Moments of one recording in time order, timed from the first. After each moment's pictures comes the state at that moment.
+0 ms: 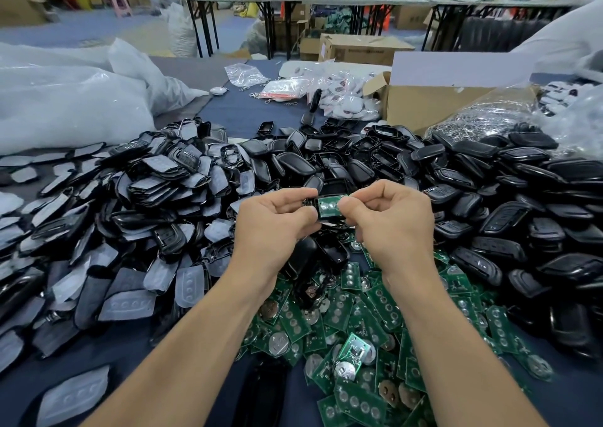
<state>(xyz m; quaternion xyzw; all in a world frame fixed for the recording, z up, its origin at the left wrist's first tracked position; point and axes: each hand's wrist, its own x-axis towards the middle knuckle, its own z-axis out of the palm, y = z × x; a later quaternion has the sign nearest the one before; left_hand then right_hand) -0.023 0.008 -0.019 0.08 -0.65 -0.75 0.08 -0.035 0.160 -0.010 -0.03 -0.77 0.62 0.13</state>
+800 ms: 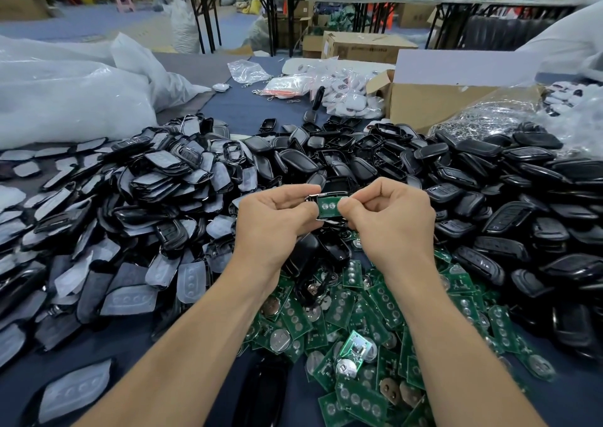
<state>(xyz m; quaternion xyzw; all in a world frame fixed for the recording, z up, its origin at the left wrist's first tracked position) -0.022 0.008 -0.018 0.06 -0.64 -0.76 0.09 -0.034 0.156 -0.009 -0.03 -0.82 0.55 0.15</state>
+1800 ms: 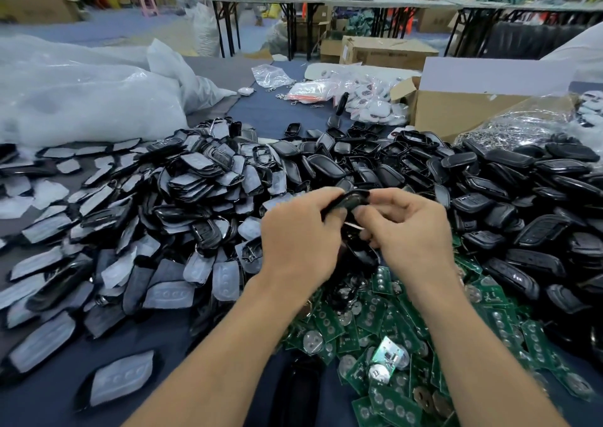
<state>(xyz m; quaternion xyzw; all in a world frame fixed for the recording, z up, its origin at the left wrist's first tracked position) -0.014 0.005 -0.015 -0.02 -0.88 -0.38 0.29 -0.029 0.151 -0.013 0.03 -0.79 0.60 0.11</state>
